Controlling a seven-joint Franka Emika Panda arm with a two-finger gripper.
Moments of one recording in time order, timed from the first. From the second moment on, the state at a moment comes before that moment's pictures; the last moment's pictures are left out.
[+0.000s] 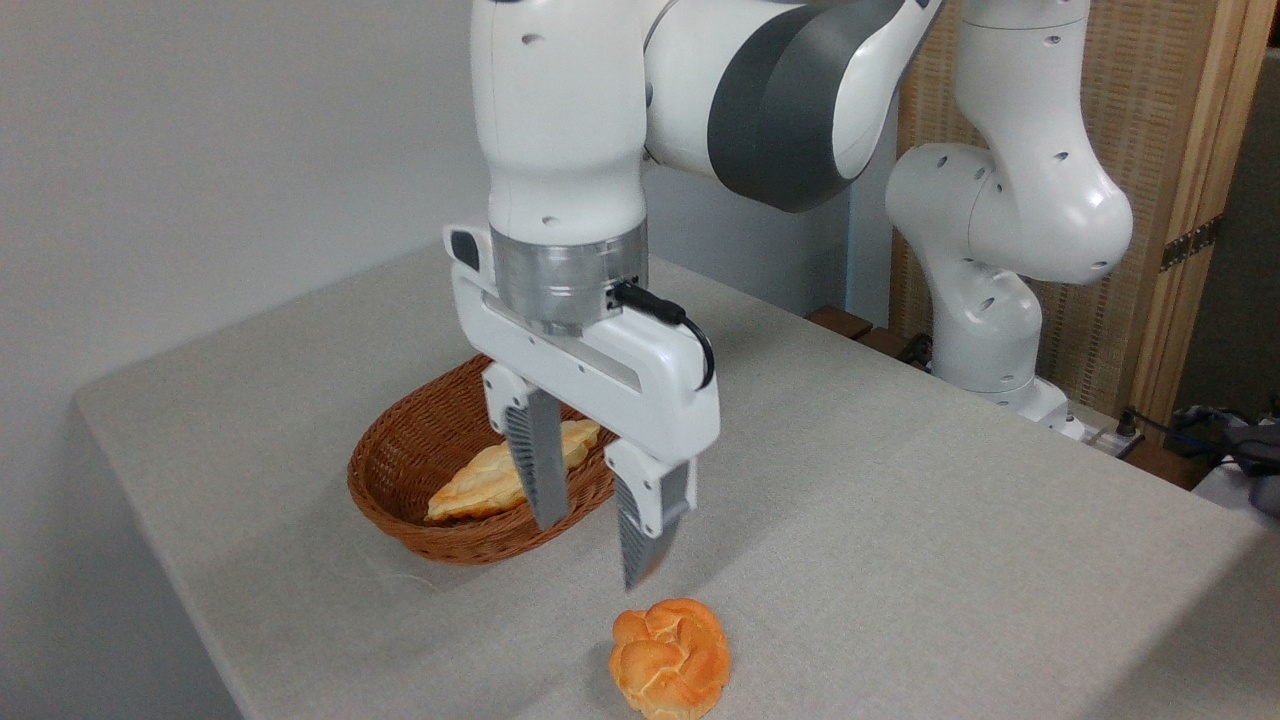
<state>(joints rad) 0.02 0.00 0.12 -1.90 -0.06 1.96 0.85</state>
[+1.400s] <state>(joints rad) 0.01 0.05 0.18 -2.06 0.04 2.15 0.90</state>
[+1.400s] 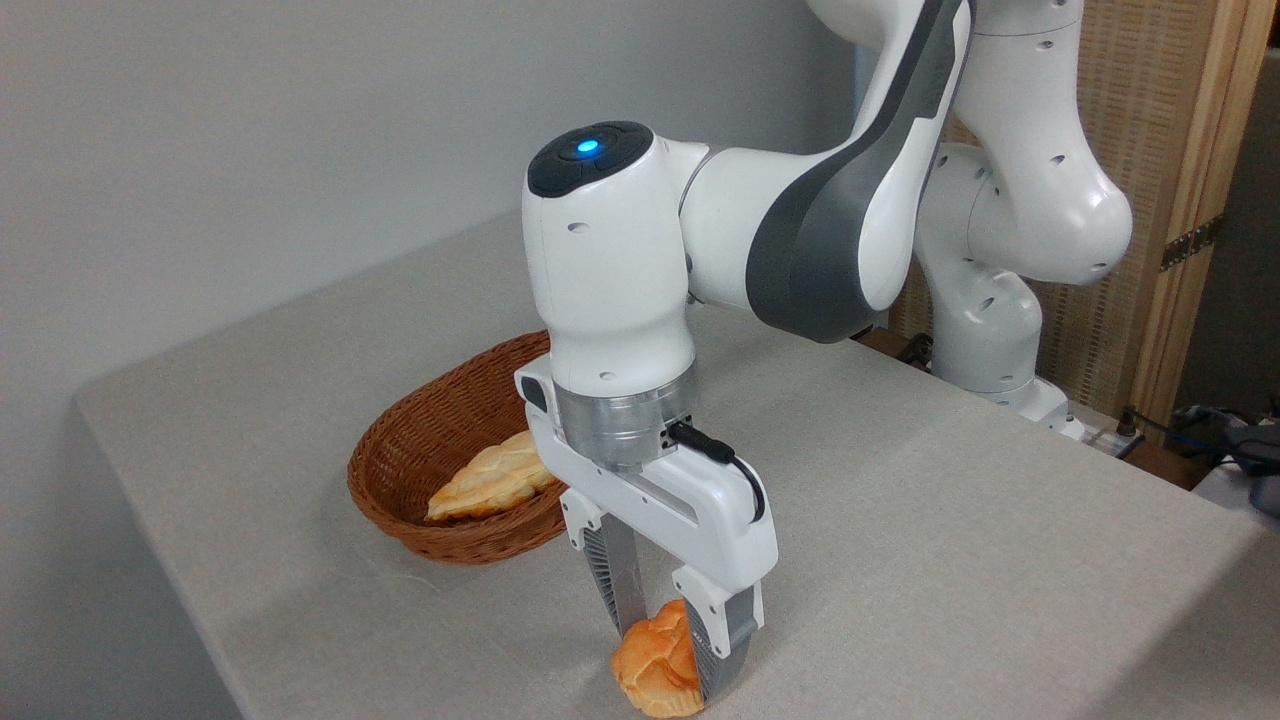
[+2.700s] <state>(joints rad) 0.01 -0.01 0.18 -2.01 -0.07 2.15 0.90</state>
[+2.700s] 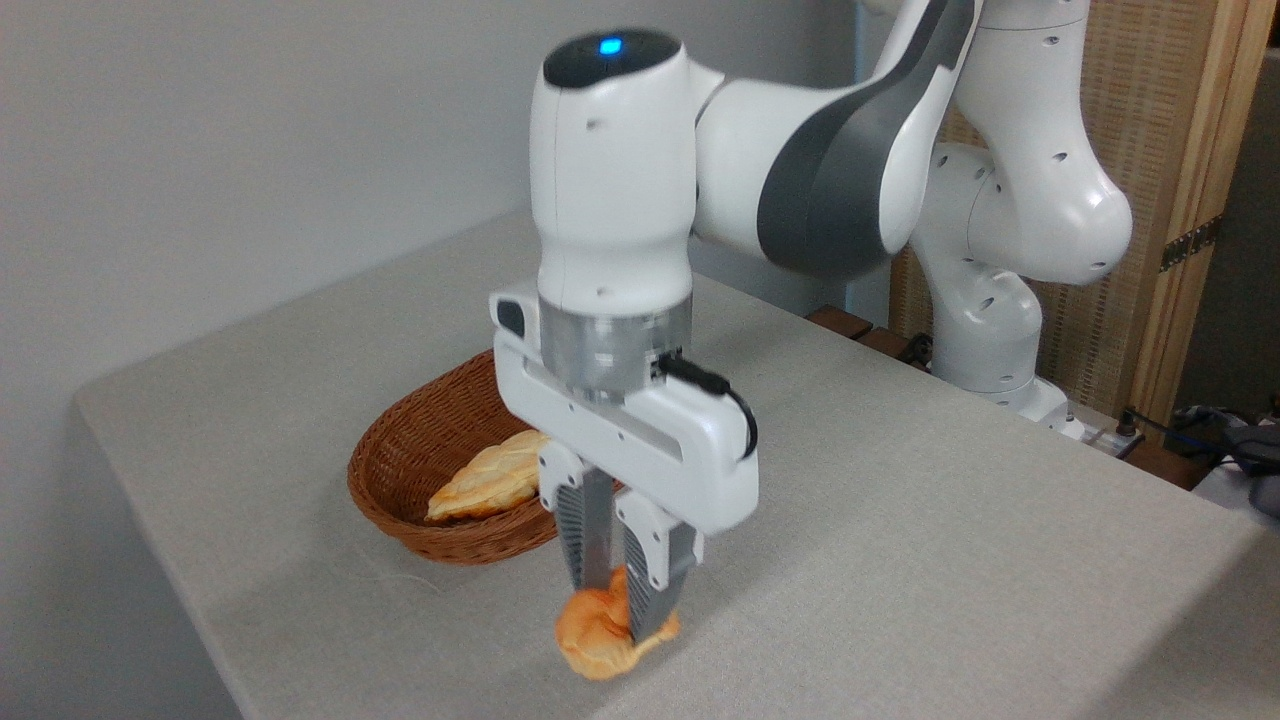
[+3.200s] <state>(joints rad) 0.00 -0.04 -0.04 -1.97 -0.23 2.15 0.77</state>
